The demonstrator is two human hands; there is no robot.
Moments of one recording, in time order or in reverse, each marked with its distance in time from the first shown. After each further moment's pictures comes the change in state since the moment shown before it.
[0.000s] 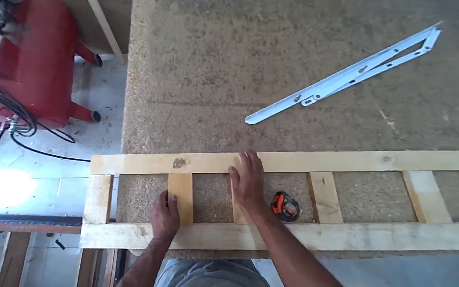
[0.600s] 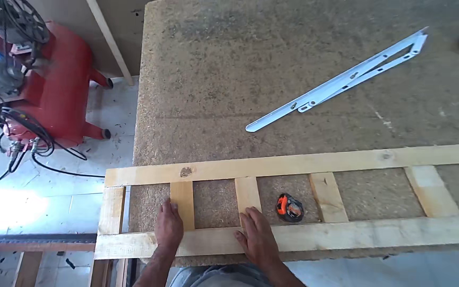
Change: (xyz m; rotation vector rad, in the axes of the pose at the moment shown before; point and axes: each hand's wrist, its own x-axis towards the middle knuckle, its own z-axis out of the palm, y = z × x) left_hand 0.000 0.013 -0.014 0.254 -0.042 -0.070; right_hand -0.144 0.009 -0.008 0.005 -0.129 -0.077
